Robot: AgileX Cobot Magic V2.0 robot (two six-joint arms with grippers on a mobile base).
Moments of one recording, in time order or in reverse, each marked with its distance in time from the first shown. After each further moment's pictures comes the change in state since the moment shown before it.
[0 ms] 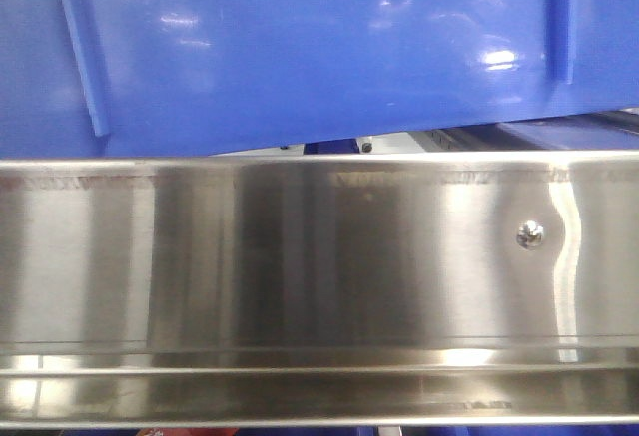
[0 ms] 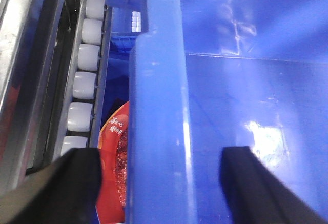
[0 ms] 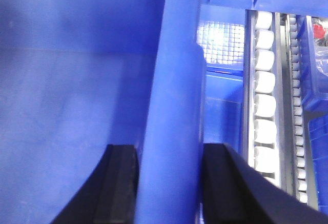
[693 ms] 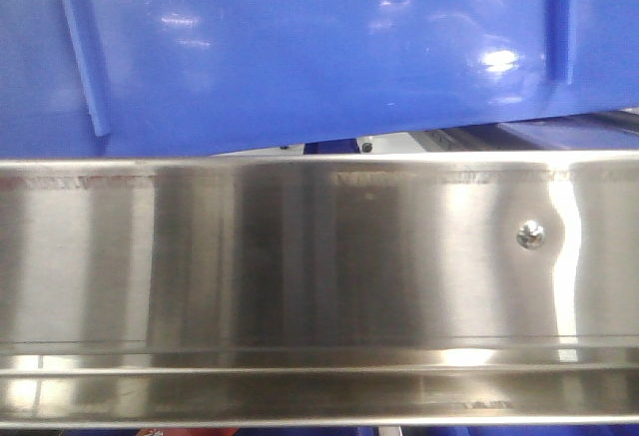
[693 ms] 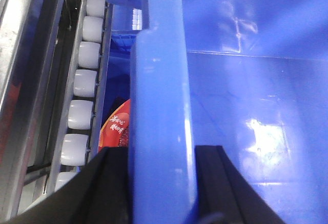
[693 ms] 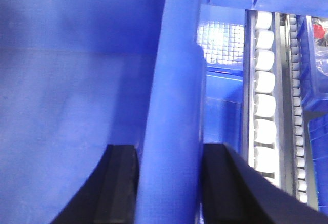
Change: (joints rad) left arm 0.000 0.000 0.000 -0.002 0.006 -0.002; right arm 0.000 0.000 0.000 0.000 0.000 0.000
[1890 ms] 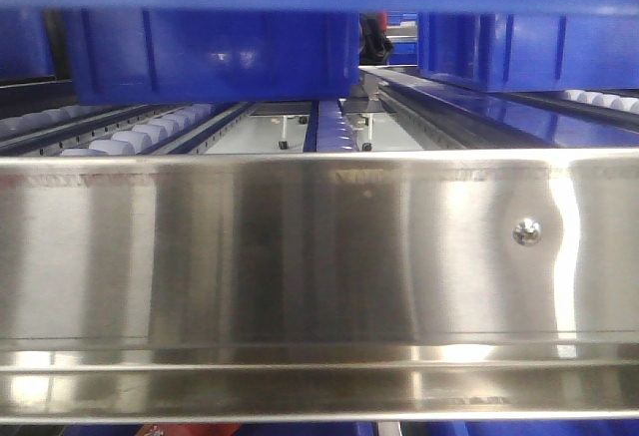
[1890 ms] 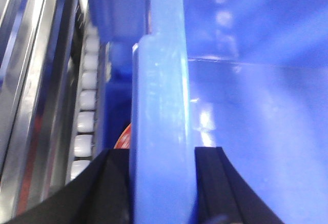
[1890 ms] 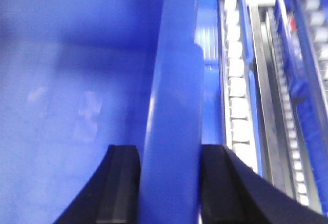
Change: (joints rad) left arm -0.161 -0.140 -0.293 0.189 0.262 -0.097; right arm -0.006 -0.362 0.158 -0.019 0.069 0.093
